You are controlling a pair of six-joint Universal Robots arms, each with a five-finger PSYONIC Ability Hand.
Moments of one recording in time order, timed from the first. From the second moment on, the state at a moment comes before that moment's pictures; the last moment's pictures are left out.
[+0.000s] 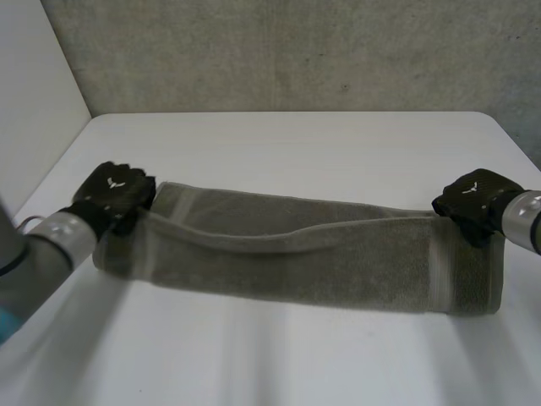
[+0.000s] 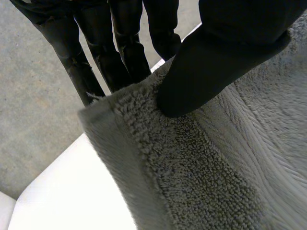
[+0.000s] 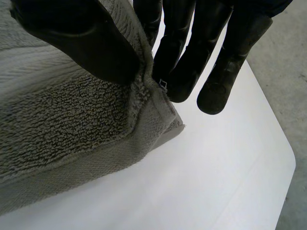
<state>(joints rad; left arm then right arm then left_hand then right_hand) 4.57 -1.92 -1.71 3.41 -1.21 3.64 1.67 -1.18 1.40 0.36 1.33 2.21 1.21 1.22 1.22 1.22 1.04 1.35 1.34 1.34 1.34 1.21</state>
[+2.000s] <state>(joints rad) 4.56 -1.87 -1.84 3.63 -1.22 2.98 1.42 -1.24 1.63 -0.26 1.46 2.24 0.17 0.17 0.17 0.17 0.03 1.33 1.32 1.34 1.34 1.16</state>
